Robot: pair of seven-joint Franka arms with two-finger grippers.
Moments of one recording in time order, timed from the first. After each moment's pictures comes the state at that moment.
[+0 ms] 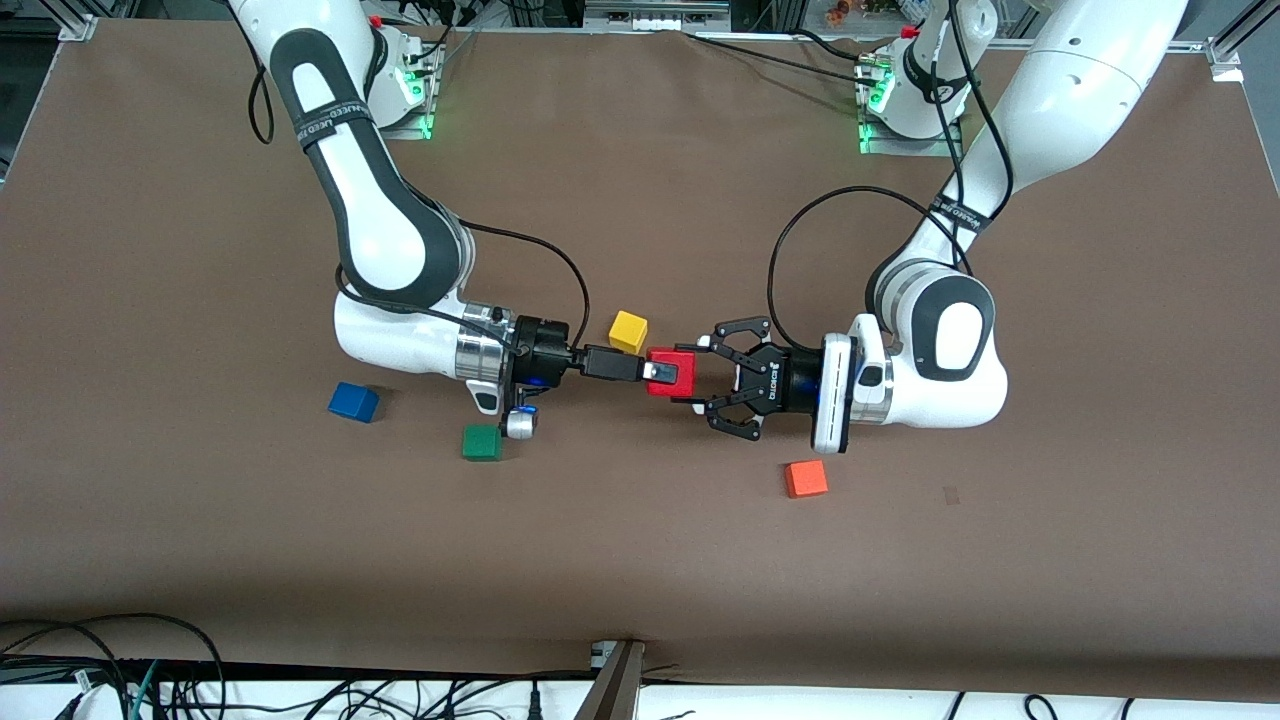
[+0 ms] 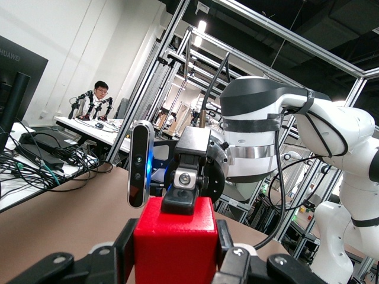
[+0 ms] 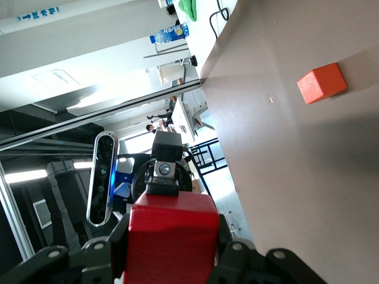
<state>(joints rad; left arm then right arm) -0.01 0.71 -0.40 -1.48 -1.55 1.93 1.74 0.54 0.63 -0.03 -1.44 1.74 2.19 -0.18</state>
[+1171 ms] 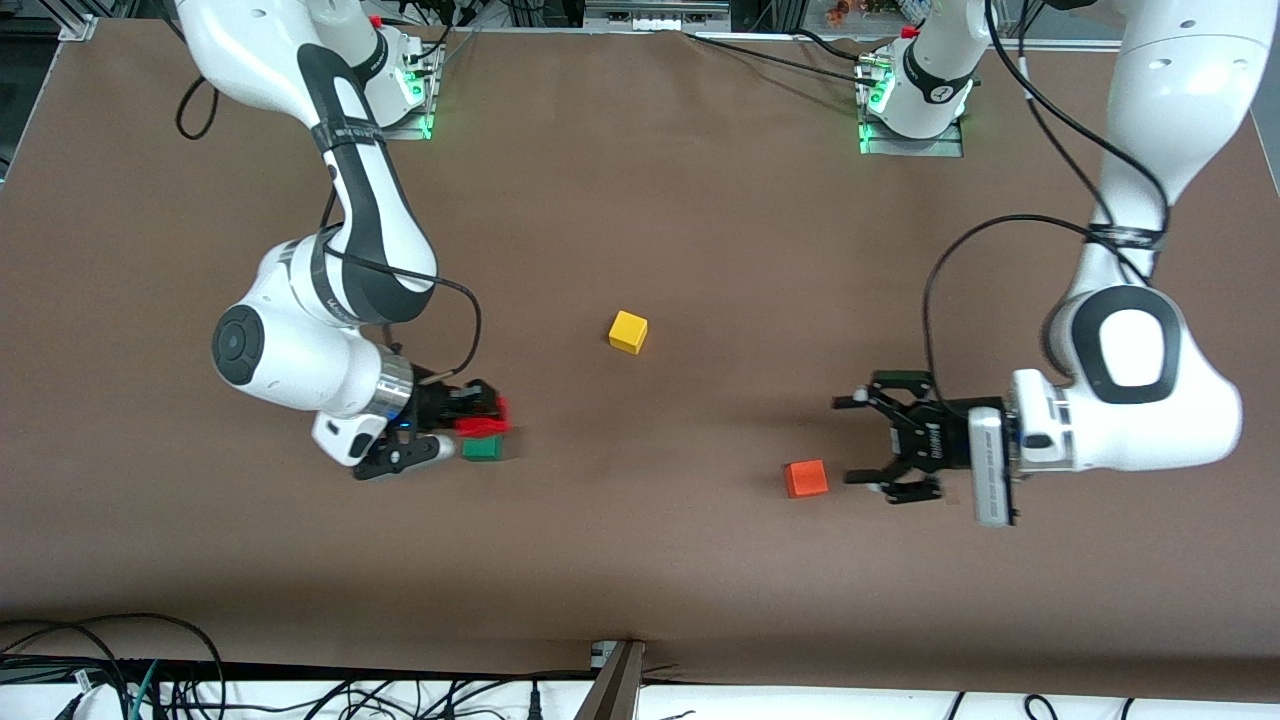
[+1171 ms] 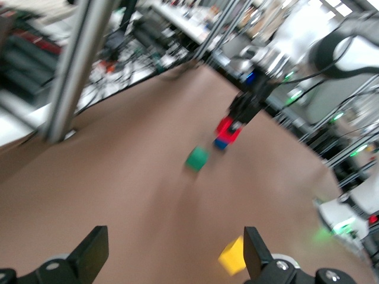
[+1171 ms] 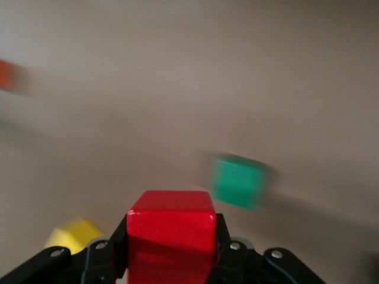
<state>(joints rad) 0.16 0.68 -0.27 -1.31 -0.93 1.88 1.20 0.54 0.63 -0.33 -1.44 0.47 2.01 -0.20</state>
